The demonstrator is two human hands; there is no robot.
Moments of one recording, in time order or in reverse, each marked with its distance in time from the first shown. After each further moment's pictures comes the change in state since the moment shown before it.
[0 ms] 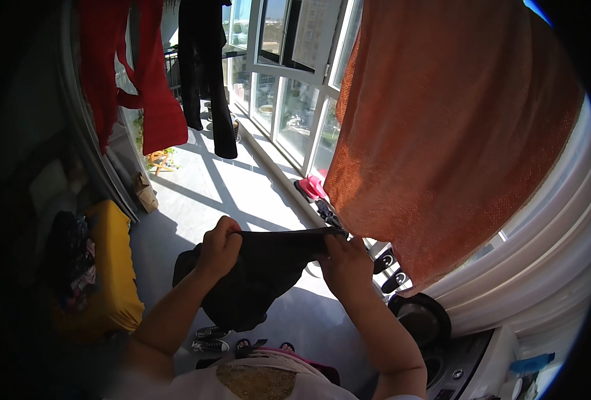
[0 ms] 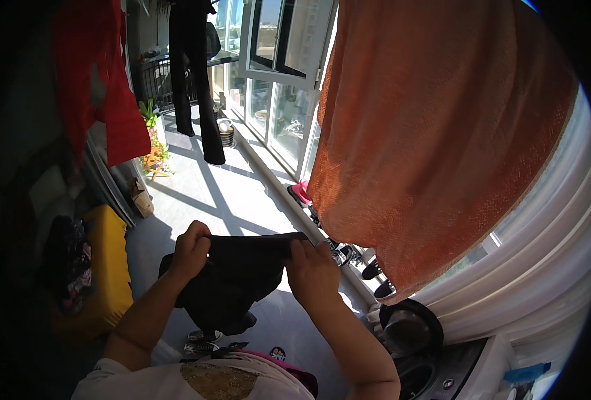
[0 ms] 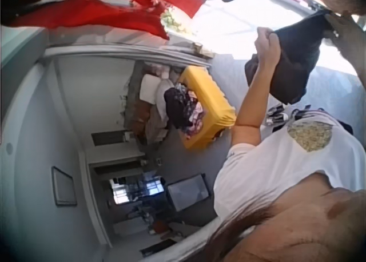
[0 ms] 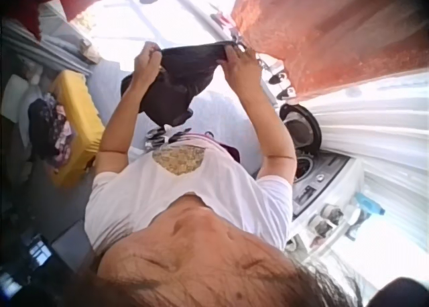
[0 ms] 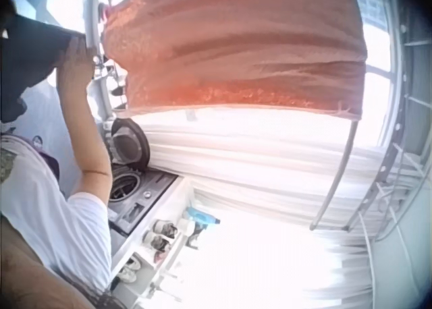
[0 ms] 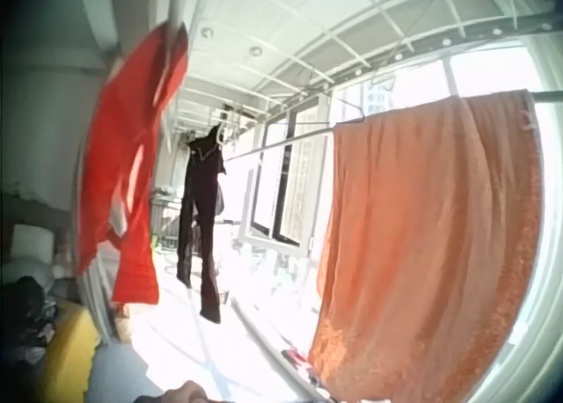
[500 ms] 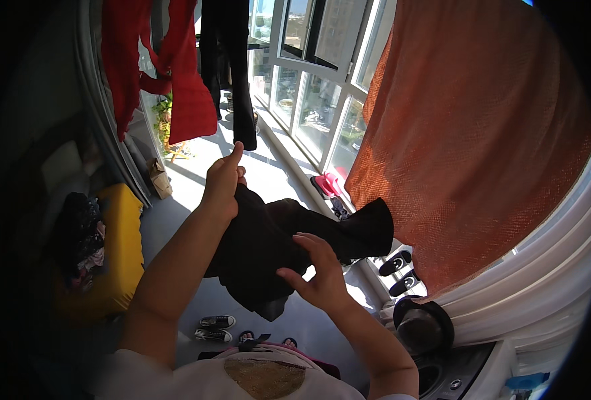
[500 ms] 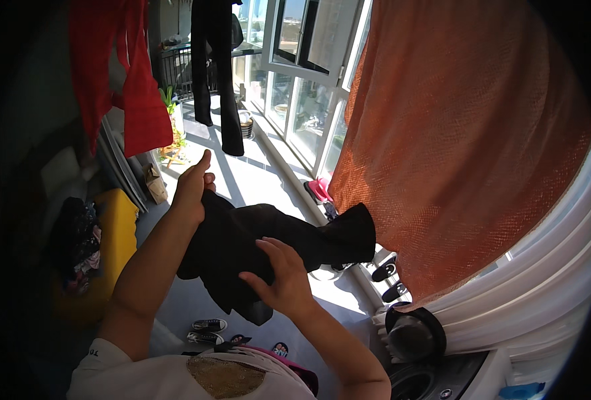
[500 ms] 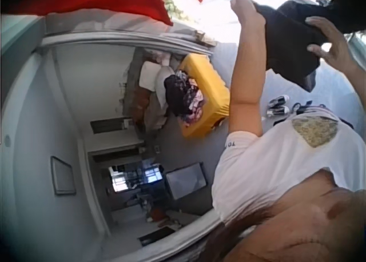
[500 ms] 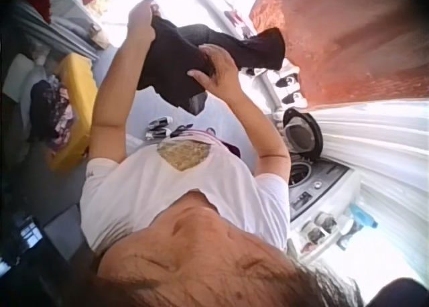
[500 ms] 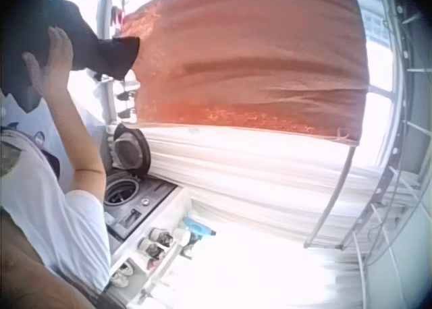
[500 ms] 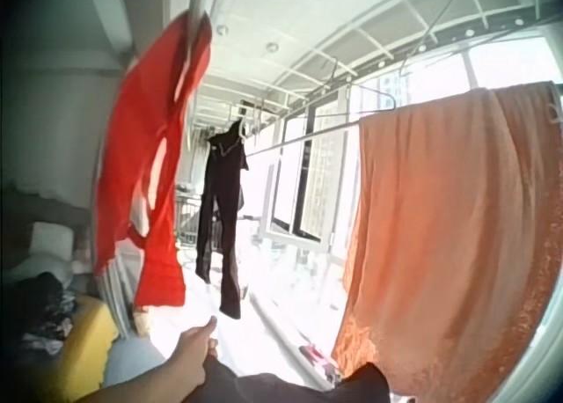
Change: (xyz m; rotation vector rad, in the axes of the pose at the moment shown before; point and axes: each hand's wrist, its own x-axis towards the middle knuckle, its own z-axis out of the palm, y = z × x) left_hand 0.089 0.042 -0.031 -0.838 0.320 -0.553; right_hand 0.003 -0.051 0.028 0.806 -0.053 -0.116
